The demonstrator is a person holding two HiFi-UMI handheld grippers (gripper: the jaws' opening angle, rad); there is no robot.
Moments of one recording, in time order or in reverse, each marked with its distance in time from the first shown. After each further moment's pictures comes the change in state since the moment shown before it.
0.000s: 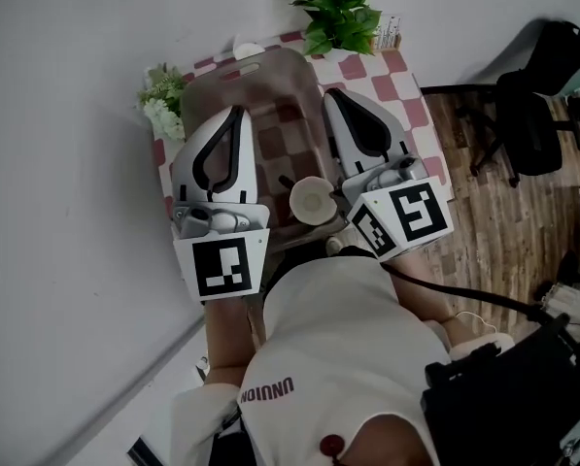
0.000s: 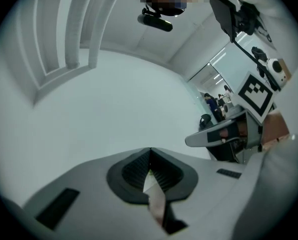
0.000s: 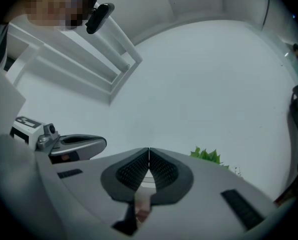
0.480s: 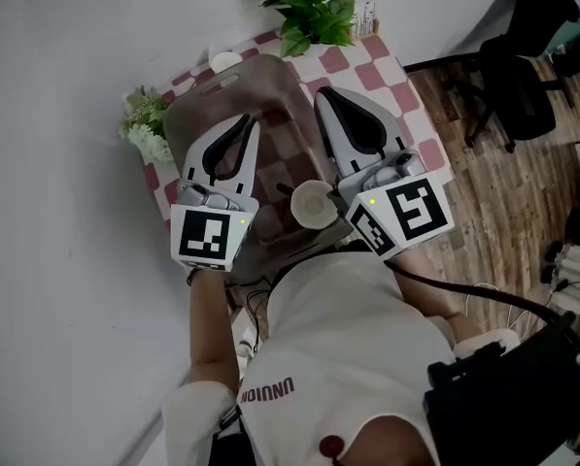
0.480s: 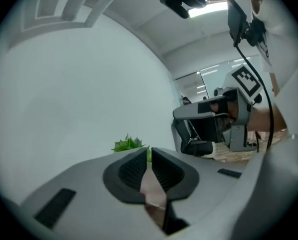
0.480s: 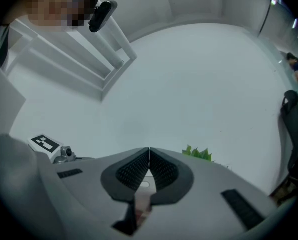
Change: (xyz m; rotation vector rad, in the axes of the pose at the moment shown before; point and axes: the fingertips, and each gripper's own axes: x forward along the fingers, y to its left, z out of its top) left arm 0.047 -0.034 -0.067 -0.289 0.038 -0.331; right arm 0.010 -0.017 -0.005 -0.004 0.016 -0.100
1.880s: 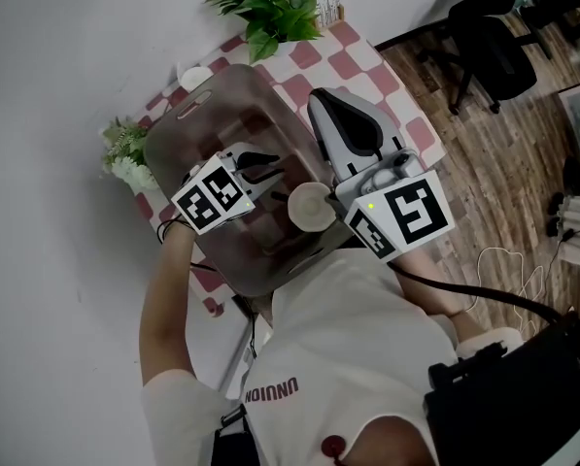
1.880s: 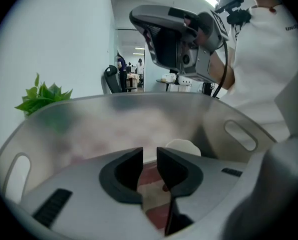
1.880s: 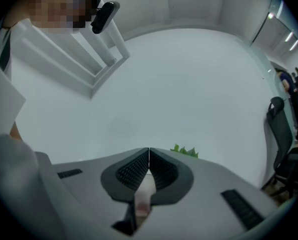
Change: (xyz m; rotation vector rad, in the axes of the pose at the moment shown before) left arm 0.022 -0.086 -0.149 0.195 0.517 -0.917; right arm -0.005 -0.019 -0.006 0.002 0.008 -0.140
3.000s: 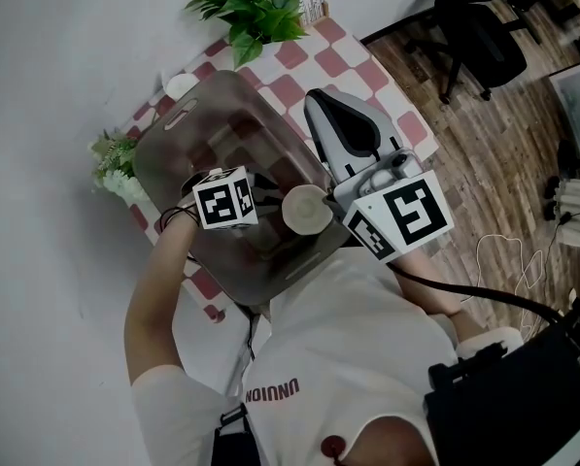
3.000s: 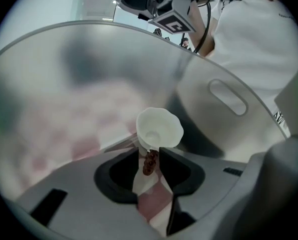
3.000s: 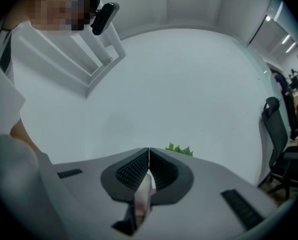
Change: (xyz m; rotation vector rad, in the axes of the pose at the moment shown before) left arm 0.039 -0.050 -0.061 0.179 0.290 -0.372; right arm -0.001 -0.013 -0.002 0.013 0.008 -0.046
